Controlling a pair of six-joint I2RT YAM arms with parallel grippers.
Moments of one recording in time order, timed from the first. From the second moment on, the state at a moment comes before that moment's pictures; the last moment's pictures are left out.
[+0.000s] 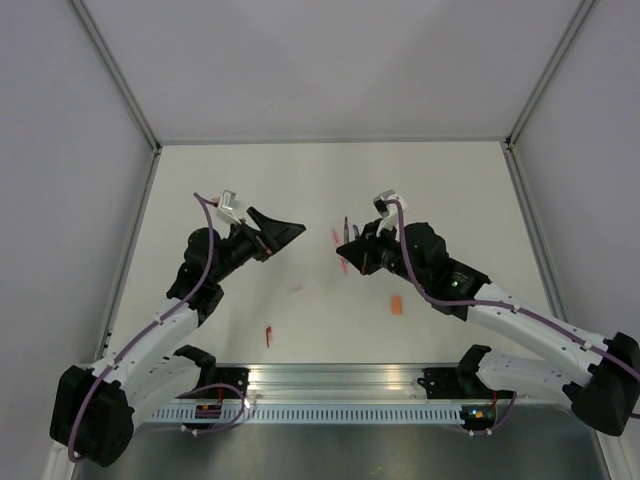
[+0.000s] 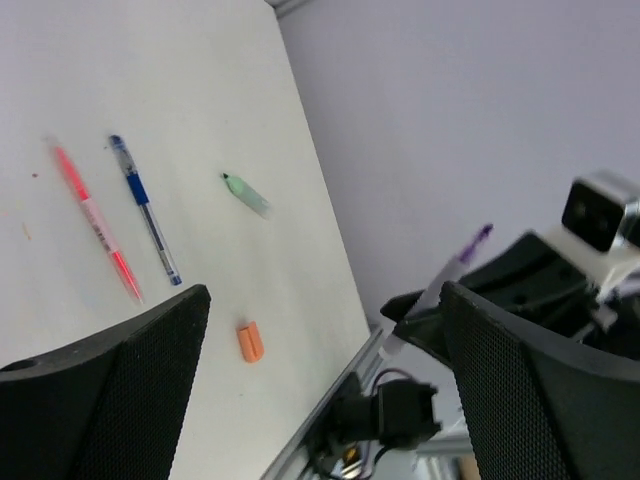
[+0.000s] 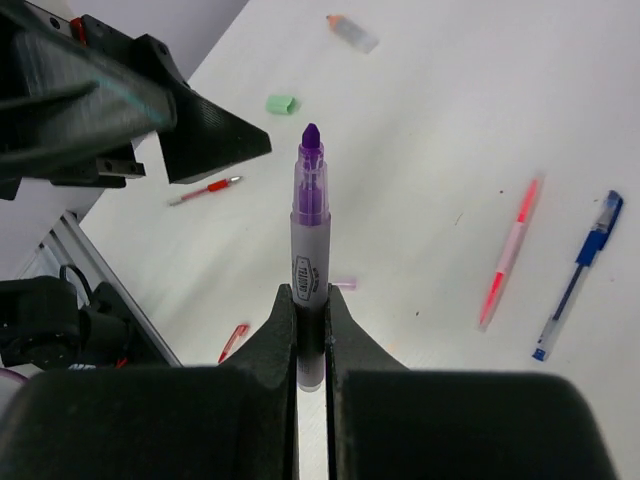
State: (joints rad) left arm -0.40 0.94 0.47 0.45 0.42 -1.02; right arm 0.84 1.07 0.80 -0.01 -0.02 0.45
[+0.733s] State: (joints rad) left arm -0.68 1.36 0.97 -0.73 -0.29 -1.91; right arm 0.83 0.81 0.72 -0.06 0.07 0.44
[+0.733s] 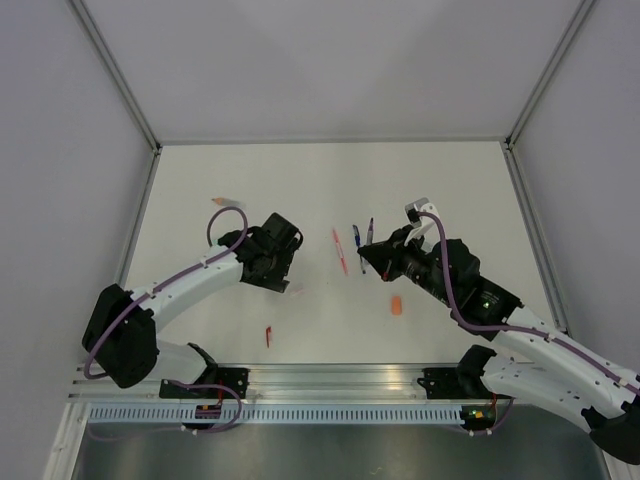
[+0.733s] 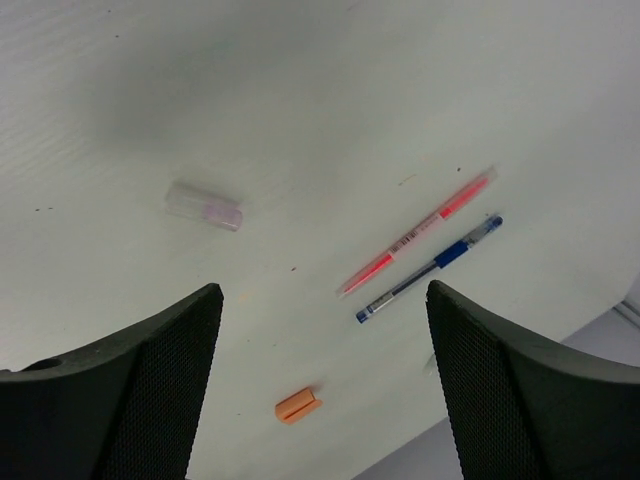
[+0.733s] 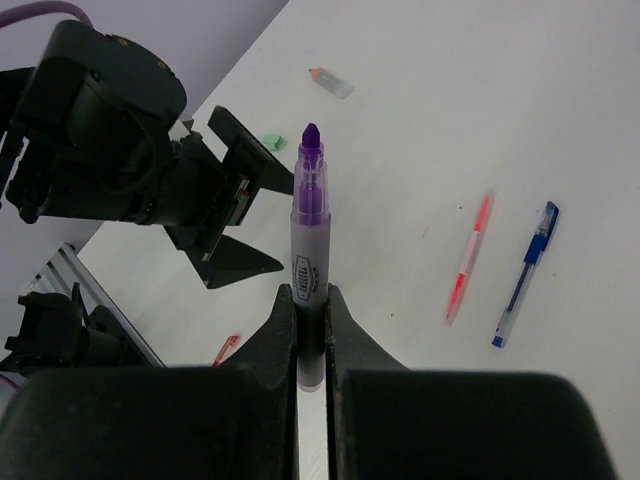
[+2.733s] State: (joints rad) left arm -0.70 1.64 0.93 -0.71 -0.18 -1.97; right arm 0.83 0.80 0.71 -0.09 0.09 0.43
